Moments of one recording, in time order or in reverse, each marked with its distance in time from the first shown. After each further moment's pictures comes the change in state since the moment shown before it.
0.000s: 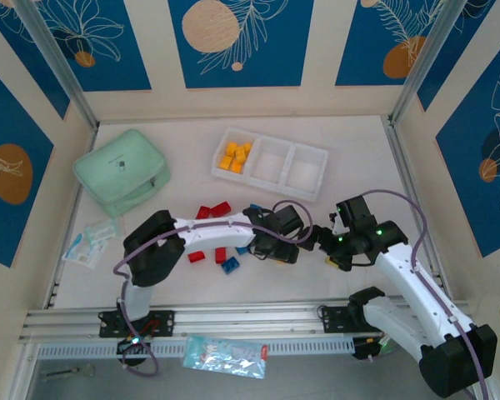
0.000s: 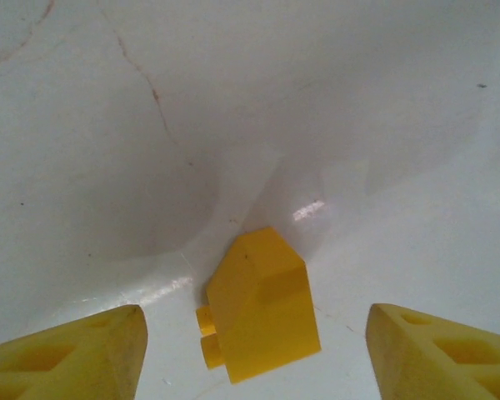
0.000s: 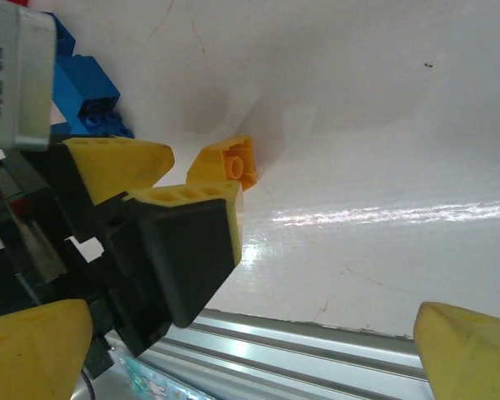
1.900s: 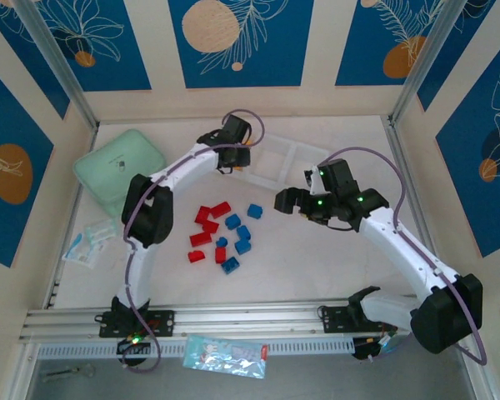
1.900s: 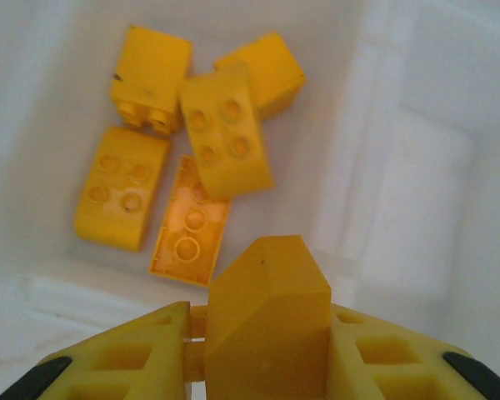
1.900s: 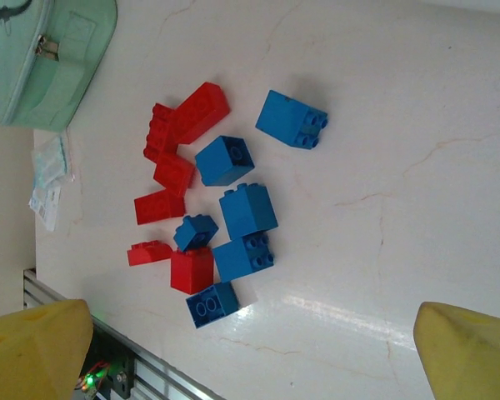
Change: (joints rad) left arm 0.581 0.225 0.494 0.027 -0.168 0.262; right arm 0.067 0.293 0.252 0.324 -0.005 -0.129
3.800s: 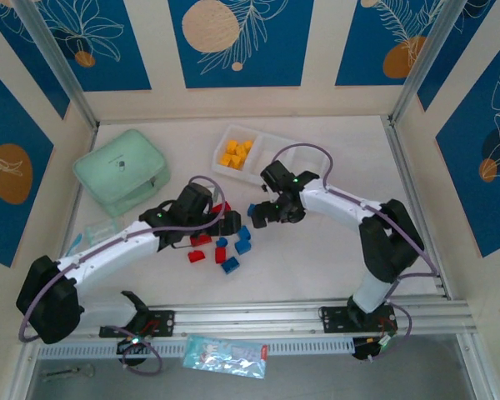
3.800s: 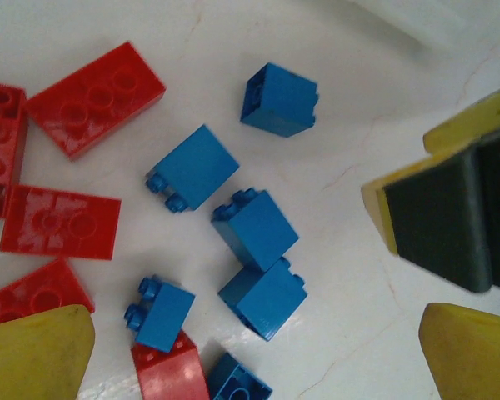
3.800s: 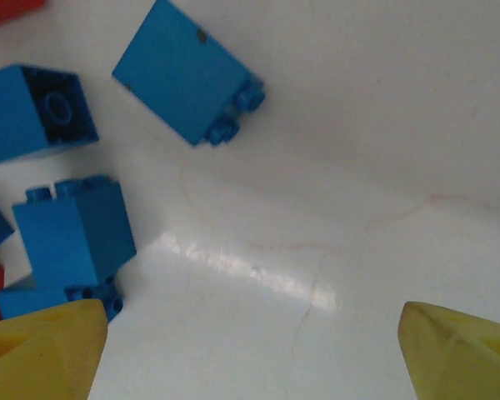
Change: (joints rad) left arm -0.185 -0.956 -1.083 0.183 0.203 -0.182; right arm 0.238 0.555 0.242 -0.083 0.323 -0.246
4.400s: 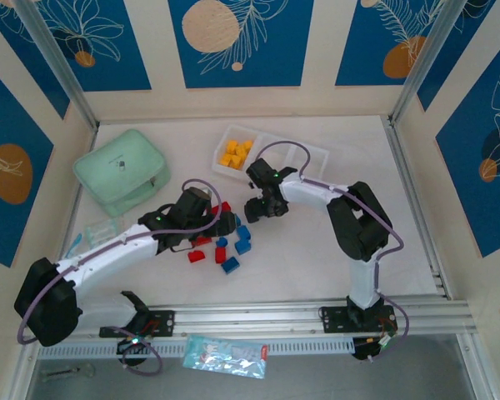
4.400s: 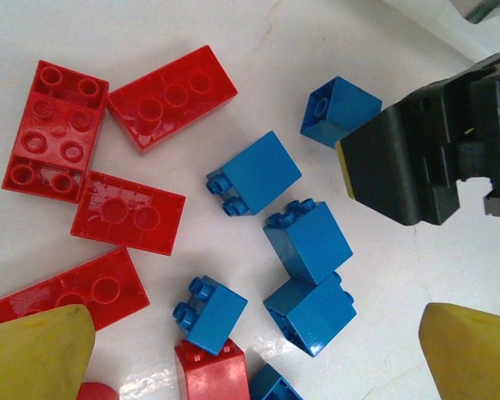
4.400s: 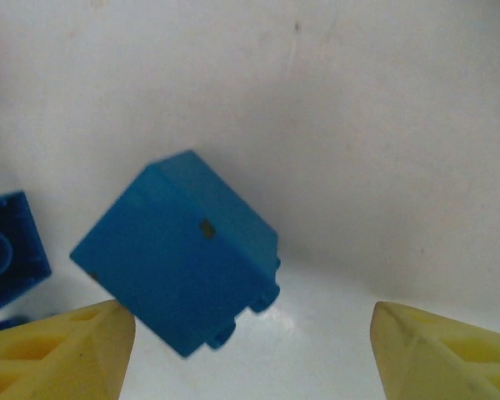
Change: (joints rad) left arm -0.001 -0.018 -0.031 -0.005 -0.103 -0.051; right arm 0.010 0.237 0.145 0.071 0.058 -0.078
